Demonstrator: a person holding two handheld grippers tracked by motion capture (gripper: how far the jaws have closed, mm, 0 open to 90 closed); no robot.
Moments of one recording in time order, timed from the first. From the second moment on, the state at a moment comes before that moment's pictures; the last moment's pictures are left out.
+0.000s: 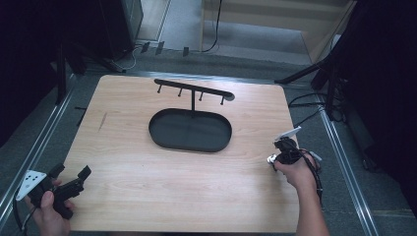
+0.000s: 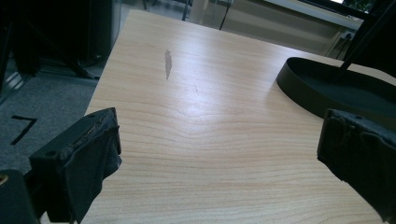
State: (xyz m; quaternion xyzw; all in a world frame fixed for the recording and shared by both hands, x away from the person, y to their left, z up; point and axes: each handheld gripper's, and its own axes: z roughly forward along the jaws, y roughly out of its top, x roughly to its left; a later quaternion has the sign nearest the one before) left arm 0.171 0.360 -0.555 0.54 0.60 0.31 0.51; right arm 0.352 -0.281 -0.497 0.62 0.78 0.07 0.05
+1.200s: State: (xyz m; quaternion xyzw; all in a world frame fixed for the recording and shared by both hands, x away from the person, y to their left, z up) left arm 0.172 0.361 -0.555 0.53 0.60 0.30 0.52; right arm 0.390 -0.168 -0.379 0.54 0.82 0.15 0.08
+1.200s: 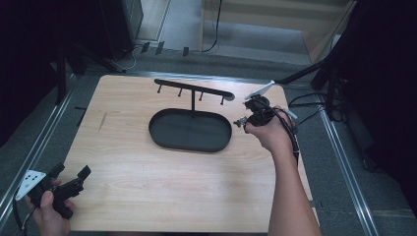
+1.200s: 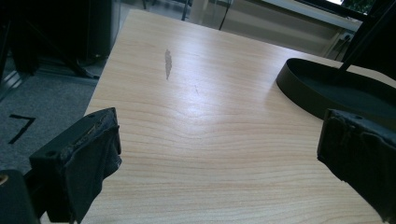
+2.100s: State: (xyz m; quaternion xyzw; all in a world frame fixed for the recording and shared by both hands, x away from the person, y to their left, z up) left arm 0.173 0.361 -0.555 0.54 0.60 0.30 0.52; right arm 0.400 -0.113 -0.337 0.50 0.84 0.16 0.10
